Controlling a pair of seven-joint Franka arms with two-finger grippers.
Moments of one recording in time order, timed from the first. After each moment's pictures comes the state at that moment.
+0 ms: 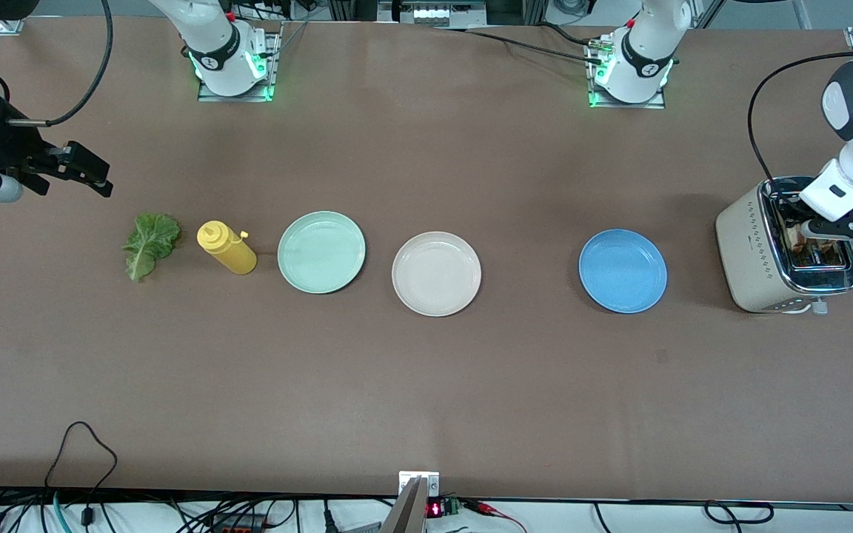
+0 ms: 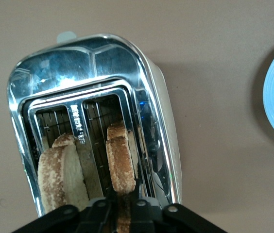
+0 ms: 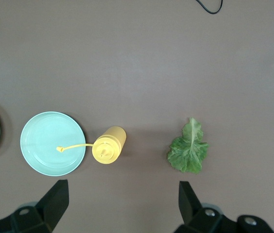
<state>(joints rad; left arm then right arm) 0.28 -0.02 0.02 -2.28 0.26 2.28 0.25 -0.03 -0.02 0.09 -1.67 0.00 1.69 0.09</state>
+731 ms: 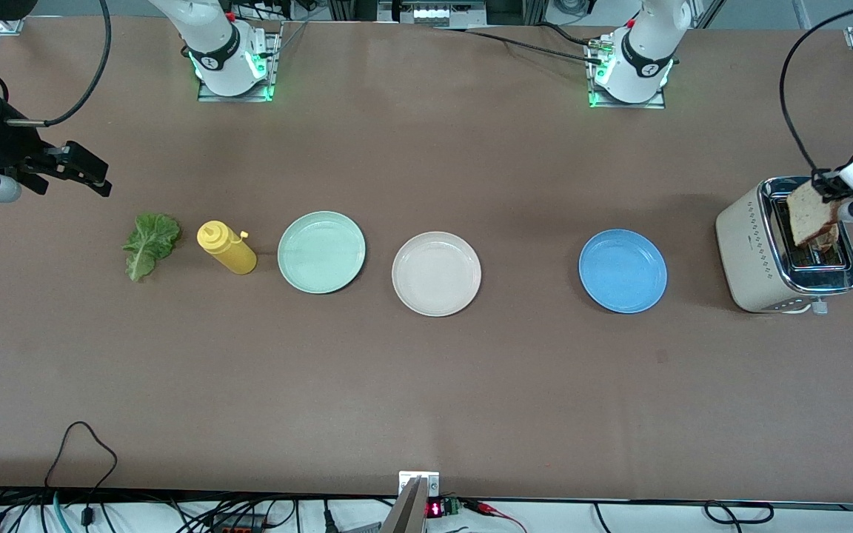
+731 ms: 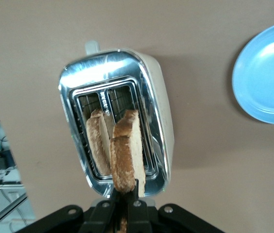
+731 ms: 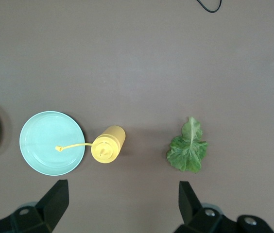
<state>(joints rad) 0.28 -0.07 -0.10 -1.93 0.26 1.77 0.26 -0.03 -0.02 0.09 -1.67 0.00 1.69 0.09</state>
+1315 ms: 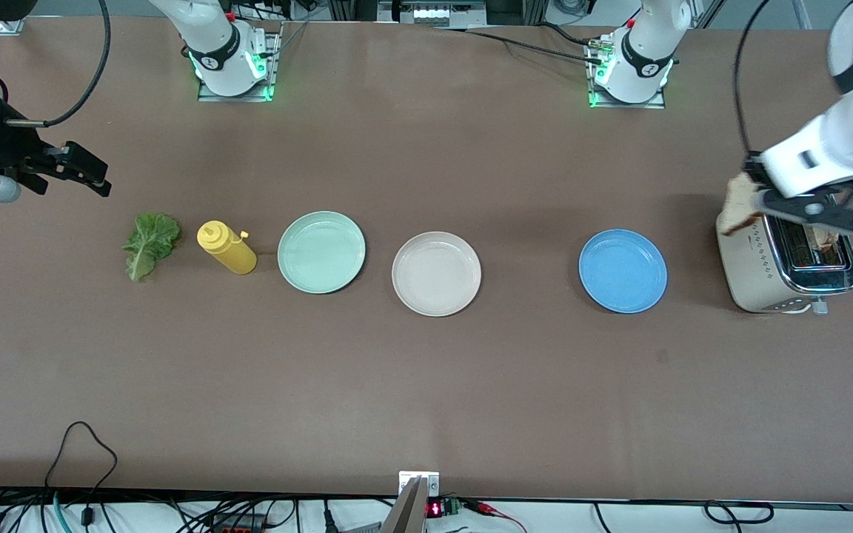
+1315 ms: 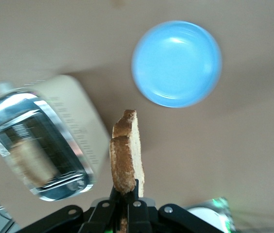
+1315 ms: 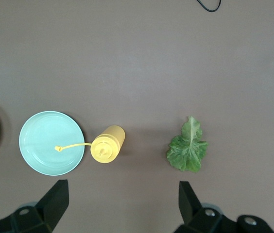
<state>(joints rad) 0.18 0.07 -0.30 -1.71 0.13 1.49 0.27 -0.03 -0.02 0.09 -1.67 0.00 1.68 0.09</state>
